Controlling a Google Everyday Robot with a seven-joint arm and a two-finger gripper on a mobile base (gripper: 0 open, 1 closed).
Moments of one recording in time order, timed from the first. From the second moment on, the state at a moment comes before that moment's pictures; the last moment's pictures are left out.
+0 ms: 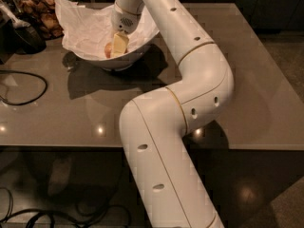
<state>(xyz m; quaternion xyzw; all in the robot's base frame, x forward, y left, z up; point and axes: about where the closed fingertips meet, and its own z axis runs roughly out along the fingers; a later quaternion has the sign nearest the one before) 0.745 0.110 0.866 -0.73 0.65 0.13 0.17</state>
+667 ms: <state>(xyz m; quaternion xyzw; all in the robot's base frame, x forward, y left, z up) 0.745 0.113 0.862 -0.73 0.65 0.13 0.17</state>
